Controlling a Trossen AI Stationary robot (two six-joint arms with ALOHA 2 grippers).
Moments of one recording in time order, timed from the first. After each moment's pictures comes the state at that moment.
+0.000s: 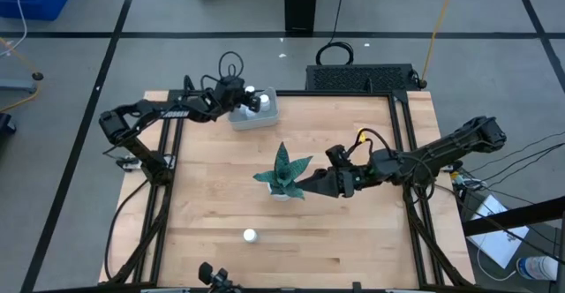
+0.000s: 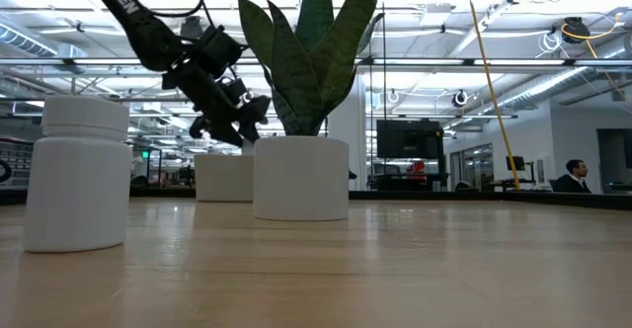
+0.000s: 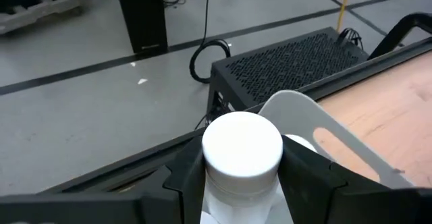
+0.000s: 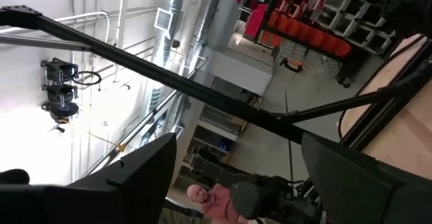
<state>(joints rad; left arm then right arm) 0.68 1.59 0.81 0.25 -0.24 -0.31 0.32 1.31 0.90 0.62 0.11 1.19</state>
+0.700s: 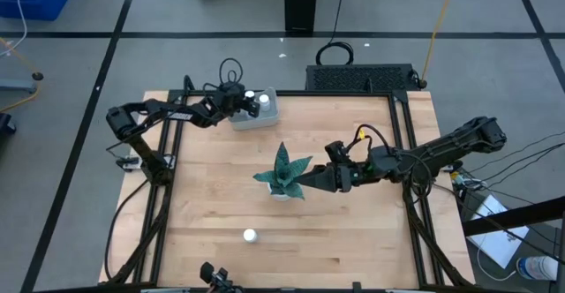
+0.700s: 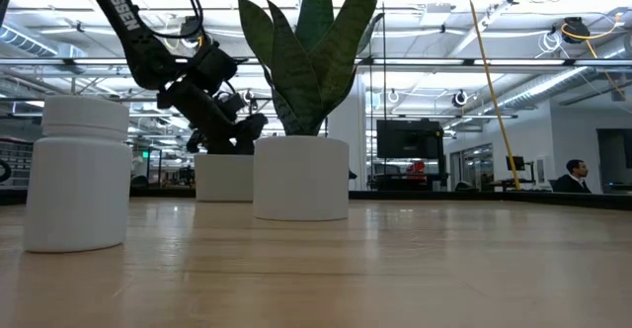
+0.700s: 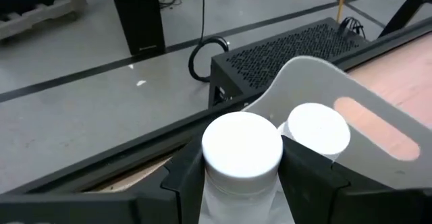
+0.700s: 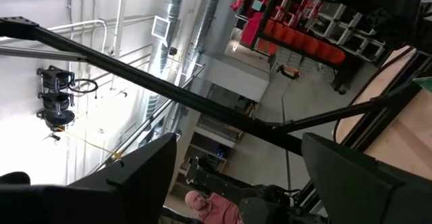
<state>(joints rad) 0.69 1.66 0.71 0.43 -0.21 -0.26 0.29 1.31 0.90 0.61 0.11 1.19</state>
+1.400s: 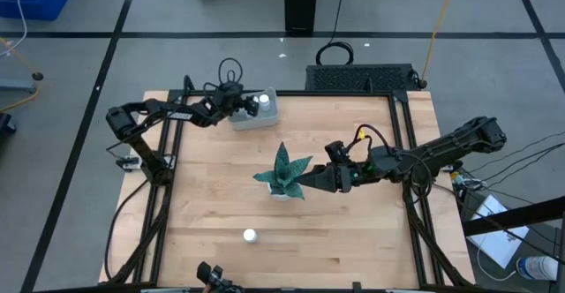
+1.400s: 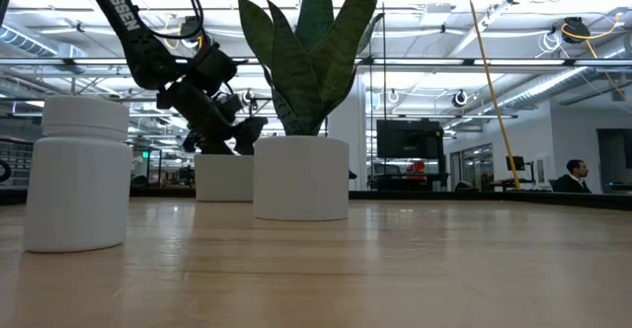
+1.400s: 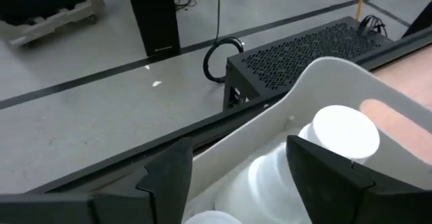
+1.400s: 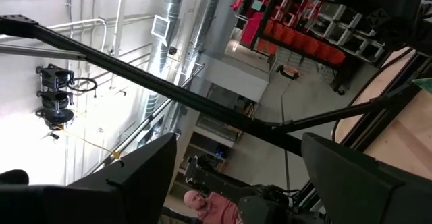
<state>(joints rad) 0.69 1.66 0.72 0.41 -0.27 -0.24 0.29 1.31 0.90 0.61 0.10 1.18</state>
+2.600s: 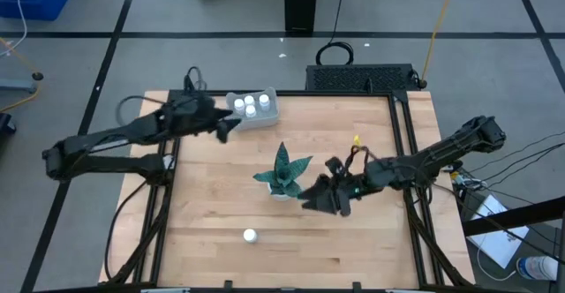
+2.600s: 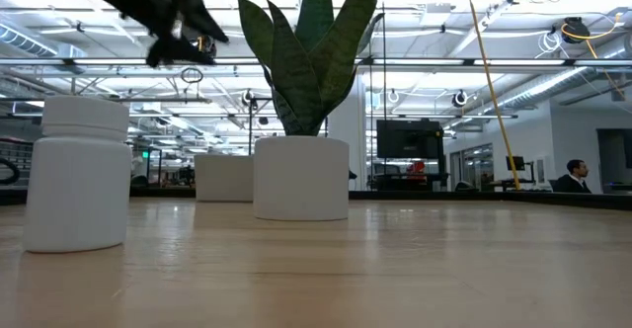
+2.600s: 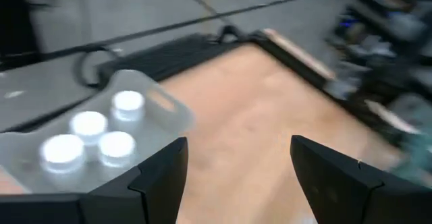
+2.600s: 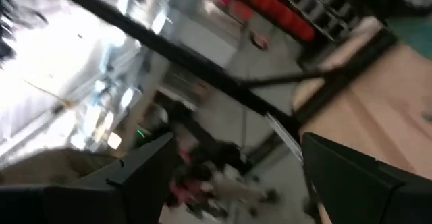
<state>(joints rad) 0.37 0.87 0.72 -0.25 -0.08 -0.44 0.36 1.31 0.90 0.45 0.10 1.03</state>
